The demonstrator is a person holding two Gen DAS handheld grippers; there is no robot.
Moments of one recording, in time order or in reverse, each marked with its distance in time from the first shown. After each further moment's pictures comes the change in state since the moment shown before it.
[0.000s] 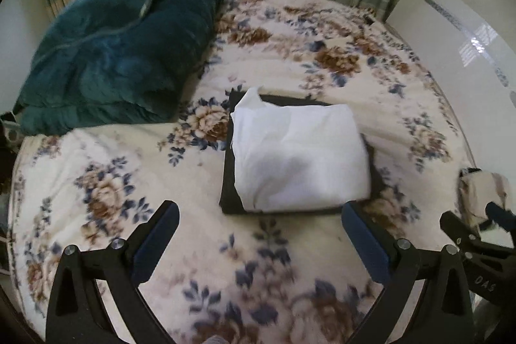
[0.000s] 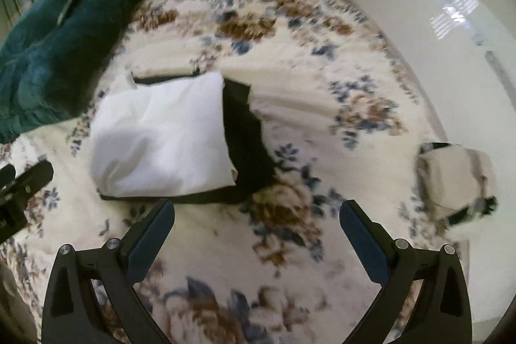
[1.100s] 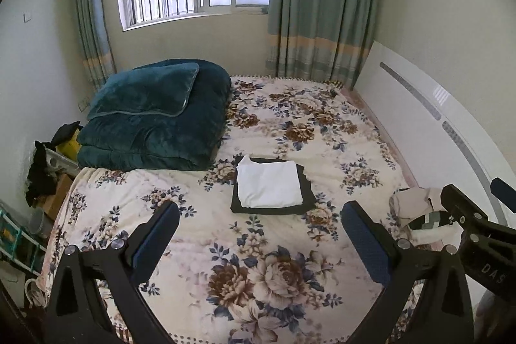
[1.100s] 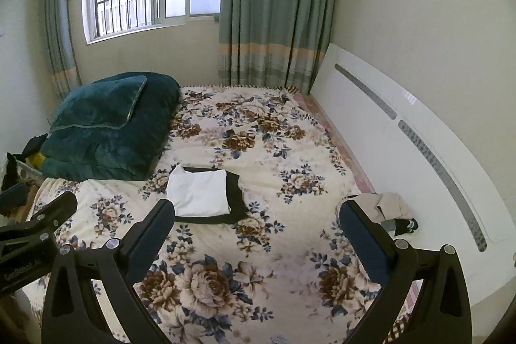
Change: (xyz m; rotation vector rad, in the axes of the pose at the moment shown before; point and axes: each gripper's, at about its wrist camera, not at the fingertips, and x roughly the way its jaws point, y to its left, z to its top) left arm -0.363 -0.052 -0.078 0.010 -0.294 0.015; right arm -0.468 -0.085 -0.121 0.004 -0.418 0.026
